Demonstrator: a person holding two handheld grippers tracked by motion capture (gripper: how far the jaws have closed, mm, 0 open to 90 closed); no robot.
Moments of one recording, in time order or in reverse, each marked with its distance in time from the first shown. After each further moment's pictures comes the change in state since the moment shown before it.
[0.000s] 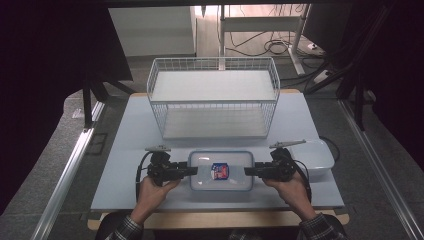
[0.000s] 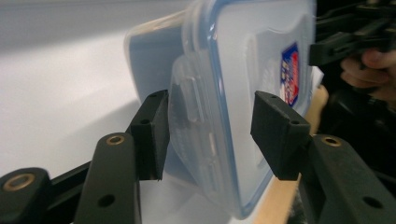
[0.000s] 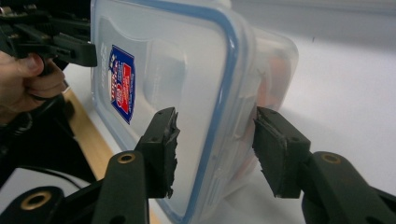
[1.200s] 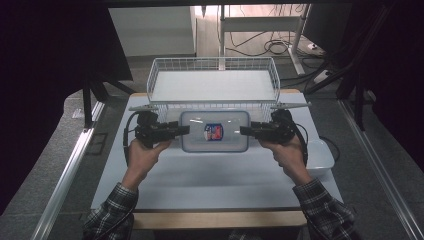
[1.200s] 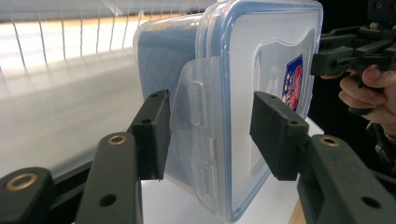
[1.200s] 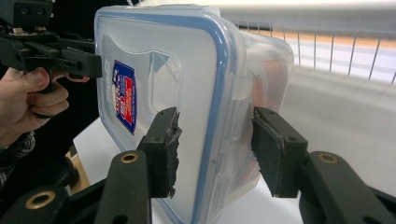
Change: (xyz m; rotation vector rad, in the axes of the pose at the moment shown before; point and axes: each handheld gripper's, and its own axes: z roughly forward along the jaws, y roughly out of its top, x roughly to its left) left arm -0.010 0.106 -0.054 -0.156 0.052 0.069; right arm 0.018 0.103 -0.027 -0.213 0.008 -0.119
